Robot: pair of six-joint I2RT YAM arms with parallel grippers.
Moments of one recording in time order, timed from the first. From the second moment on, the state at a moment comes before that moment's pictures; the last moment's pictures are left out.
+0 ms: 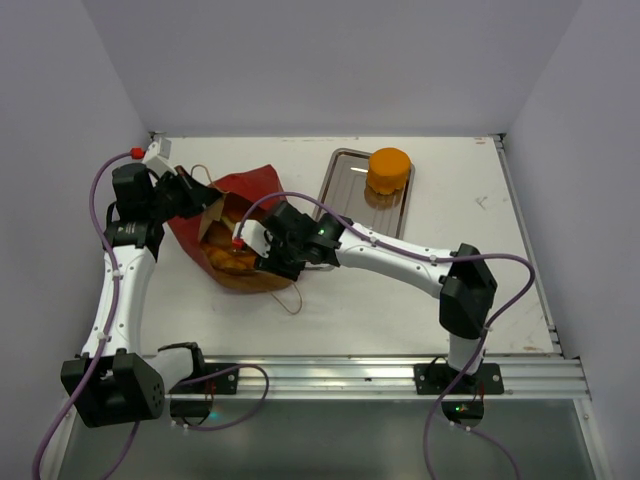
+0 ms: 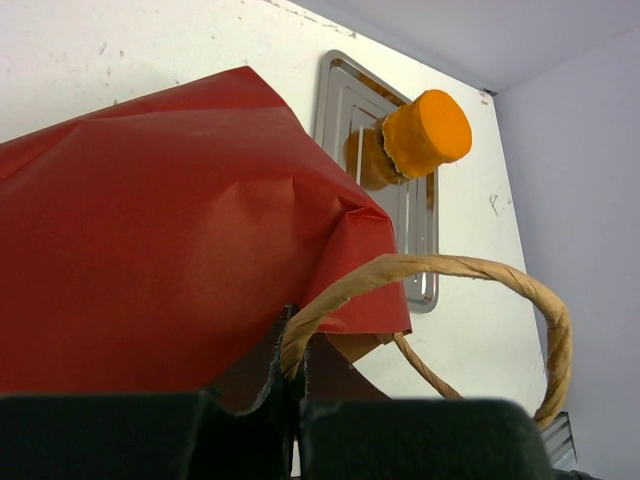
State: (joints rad) left arm 0.14 1.12 1.02 -0.36 0.56 -0.48; right arm 1.06 1.86 1.63 -0.69 -0.04 -0.36
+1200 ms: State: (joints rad) left arm 0.14 1.12 1.02 -0.36 0.56 -0.49; right arm 1.02 1.84 1.58 -0.69 -0.12 -0.17
